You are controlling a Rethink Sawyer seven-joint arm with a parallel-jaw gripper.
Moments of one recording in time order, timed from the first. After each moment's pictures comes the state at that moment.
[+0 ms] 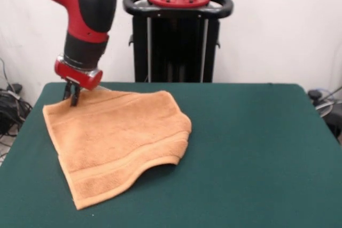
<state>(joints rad) -0.59 -0.44 -0.25 1.90 -0.18 -0.11 1.57</state>
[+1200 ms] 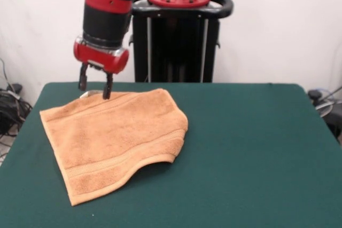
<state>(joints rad) -0.48 -0.71 -0.13 1.94 -0.08 0.14 1.57</state>
